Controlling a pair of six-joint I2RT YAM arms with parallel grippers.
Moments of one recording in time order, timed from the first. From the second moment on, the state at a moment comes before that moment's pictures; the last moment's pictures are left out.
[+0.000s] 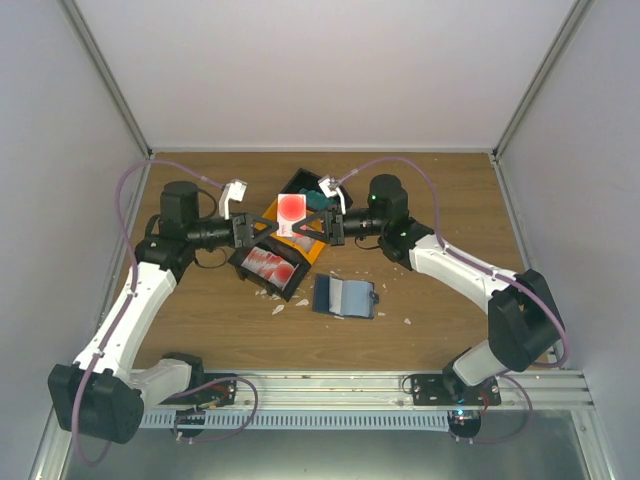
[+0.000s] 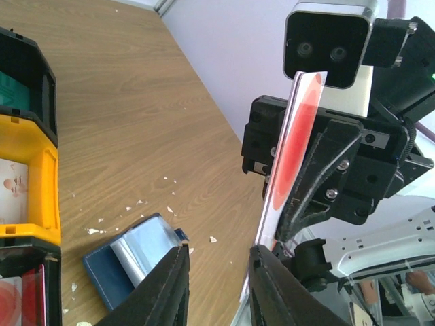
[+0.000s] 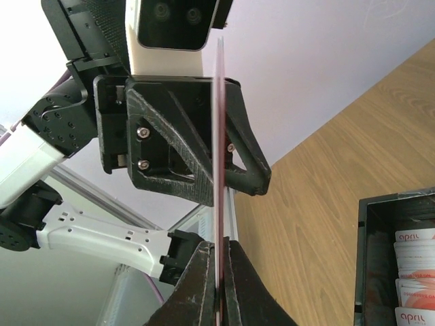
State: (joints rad) left arm -0.17 1.08 0.98 -0.40 0.94 -0.40; right arm 0.62 1.52 1.06 0.34 -1.00 0.64
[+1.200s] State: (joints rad) left arm -0.15 1.14 0.94 -0.33 1.09 -0.45; right arm 0.60 1.56 1.01 0.42 -1.03 0.72
